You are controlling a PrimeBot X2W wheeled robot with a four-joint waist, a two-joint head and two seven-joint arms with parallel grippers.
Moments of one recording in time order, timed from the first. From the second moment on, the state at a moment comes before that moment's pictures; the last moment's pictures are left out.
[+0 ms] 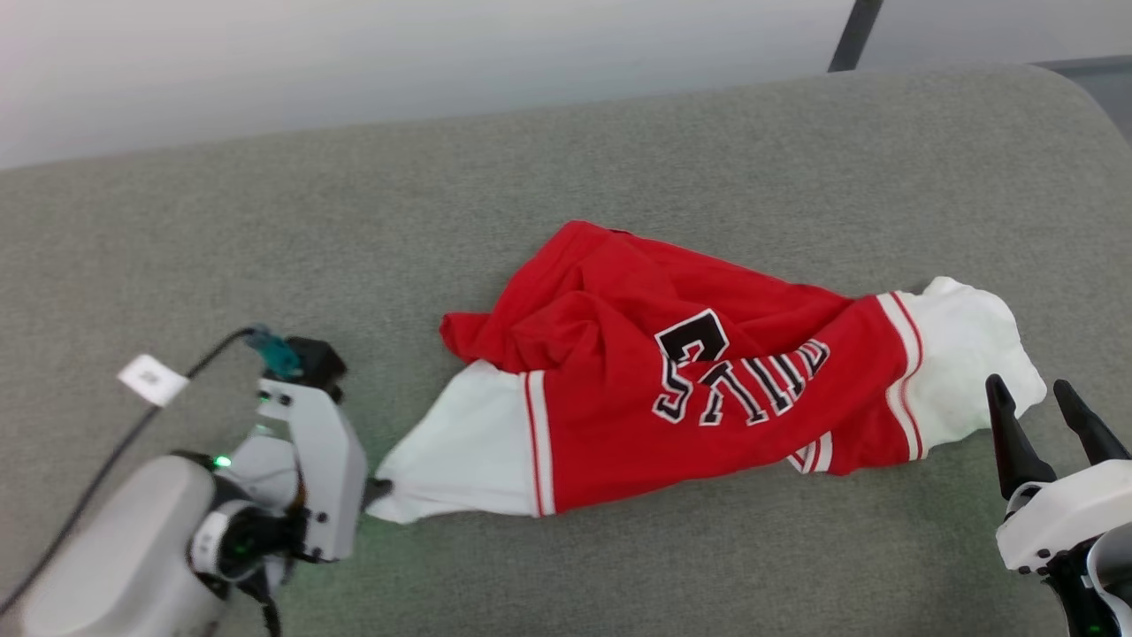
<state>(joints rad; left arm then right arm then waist) -0.51 0.56 -0.54 0.28 -0.93 -0.05 0.85 -0.14 -0.14 -0.16 0.06 0.31 0.13 0.19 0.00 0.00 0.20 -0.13</state>
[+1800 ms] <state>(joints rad) -0.36 0.74 -0.44 0.24 -0.89 0.03 0.71 -0.08 -0.15 -0.18 -0.02 0.31 0.13 0.26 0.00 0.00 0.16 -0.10</state>
